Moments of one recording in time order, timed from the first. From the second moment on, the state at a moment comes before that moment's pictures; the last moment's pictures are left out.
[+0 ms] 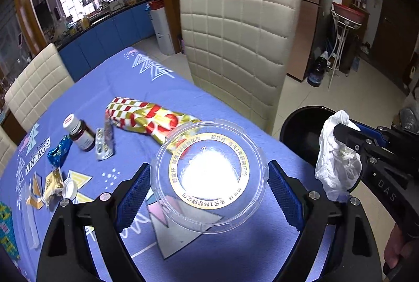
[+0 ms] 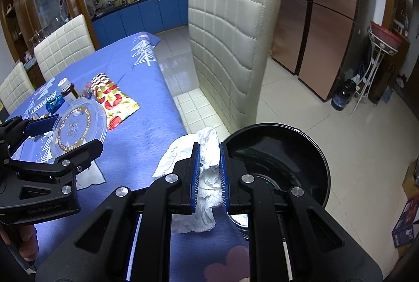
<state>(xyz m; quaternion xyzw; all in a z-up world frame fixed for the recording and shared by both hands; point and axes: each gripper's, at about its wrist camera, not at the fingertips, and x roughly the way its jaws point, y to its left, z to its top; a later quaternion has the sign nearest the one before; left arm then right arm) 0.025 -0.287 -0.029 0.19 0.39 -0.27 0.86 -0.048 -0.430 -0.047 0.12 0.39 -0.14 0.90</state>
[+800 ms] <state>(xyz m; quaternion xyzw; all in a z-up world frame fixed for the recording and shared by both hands) 0.013 -0.353 -0.037 0.23 0.39 -0.31 0.84 -0.067 -0.501 -0.065 0.17 0.39 -0.19 0.88</state>
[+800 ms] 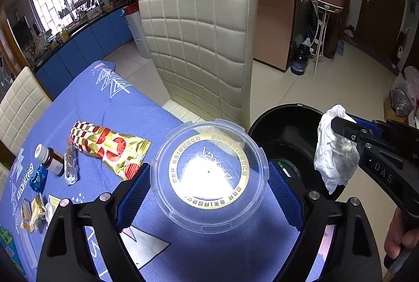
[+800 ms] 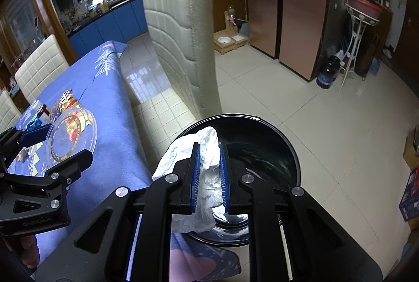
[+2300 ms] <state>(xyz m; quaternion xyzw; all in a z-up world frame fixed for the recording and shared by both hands) -0.001 -0.417 -0.050 0.25 0.40 -0.36 0.81 -0.106 -0.559 -0.080 0.22 0.35 -0.30 0.86</state>
